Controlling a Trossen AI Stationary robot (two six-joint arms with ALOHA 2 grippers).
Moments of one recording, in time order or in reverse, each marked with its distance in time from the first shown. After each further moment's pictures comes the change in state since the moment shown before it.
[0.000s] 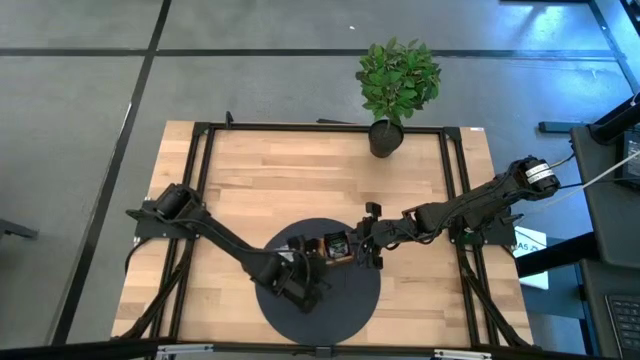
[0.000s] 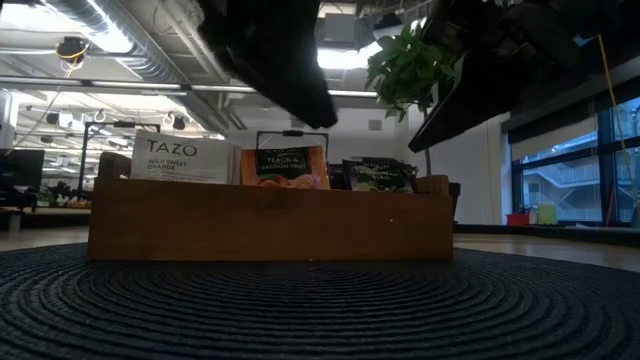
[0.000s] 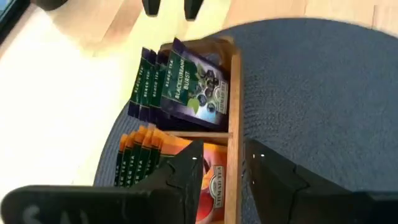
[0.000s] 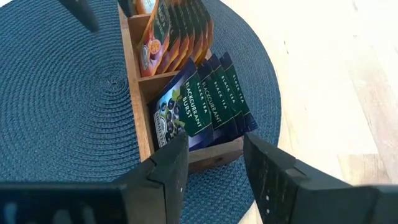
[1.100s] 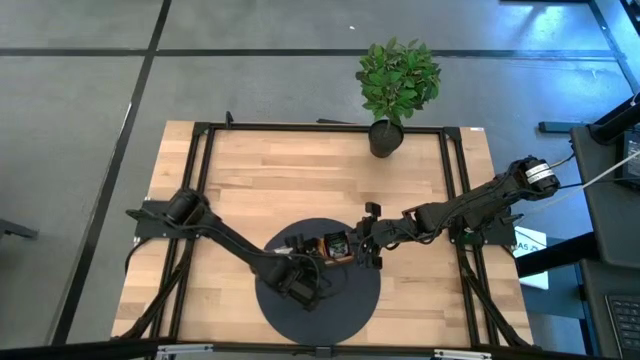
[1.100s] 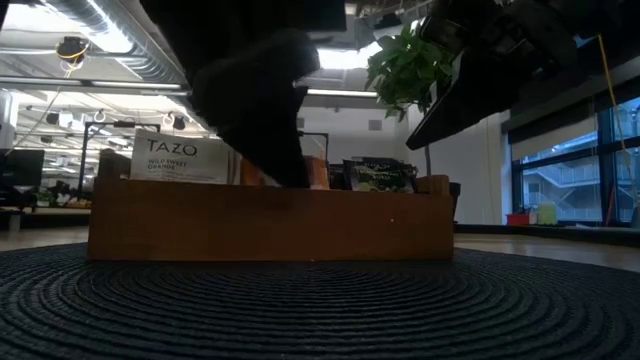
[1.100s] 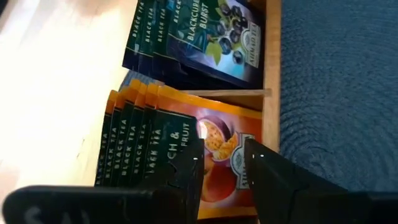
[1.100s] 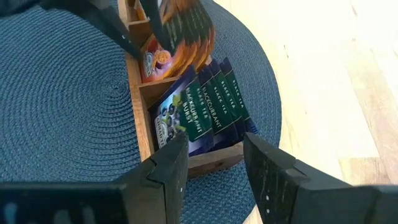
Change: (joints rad) left arm 0.023 0.079 -0.015 -0.072 0.018 -0.055; right arm 0.000 0.000 0.000 0.014 0.000 0.002
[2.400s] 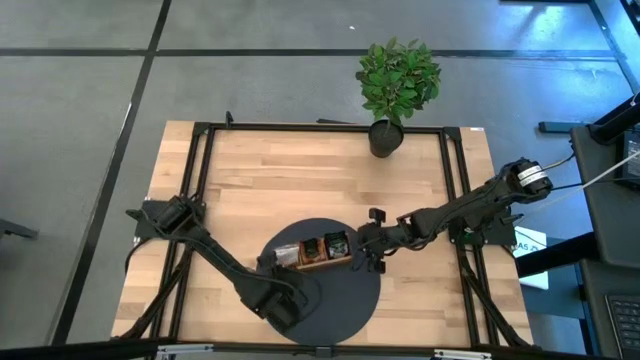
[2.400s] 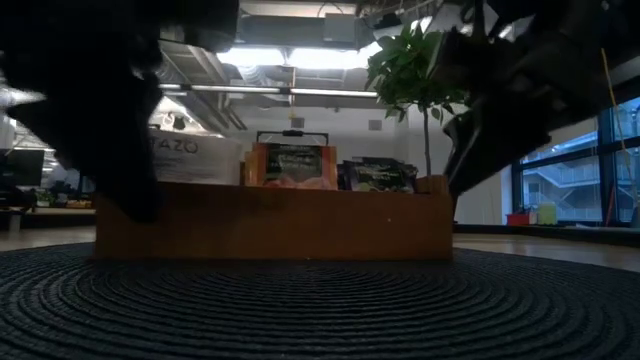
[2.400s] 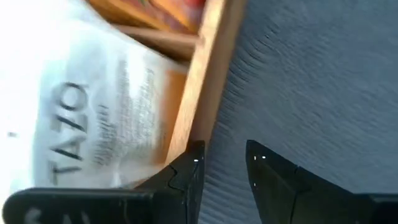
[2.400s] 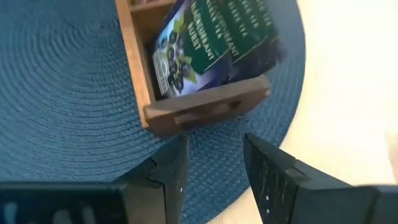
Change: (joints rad) left arm -0.150 -0.009 -0.002 -0.240 0.202 -0.392; right arm 0.022 0.074 0.000 -0.112 -0.027 0.110
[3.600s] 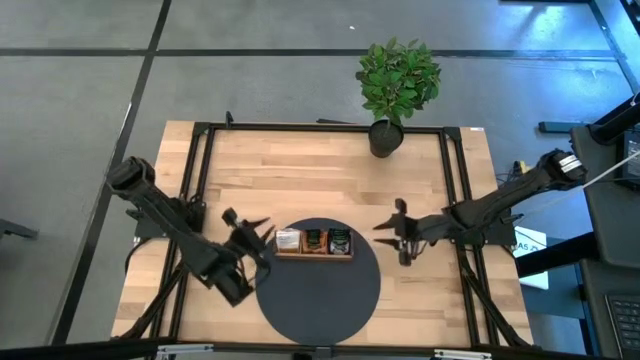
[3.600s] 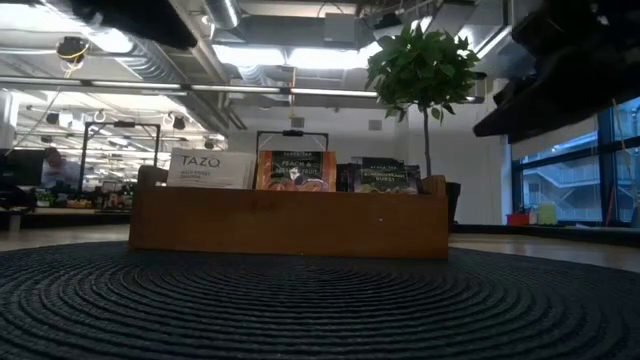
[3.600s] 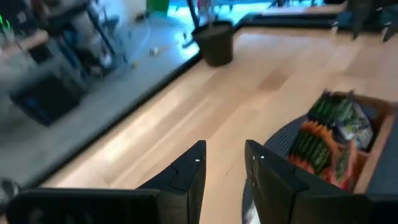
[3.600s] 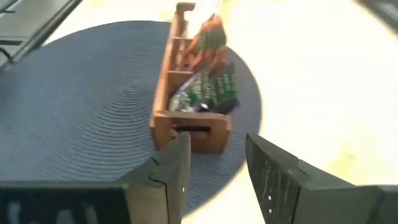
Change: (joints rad) left arm -0.091 -0.508 -0.370 -0.127 -0.770 -0.193; right arm 0.072 -0.496 -0.426 0.375 0.130 -0.158
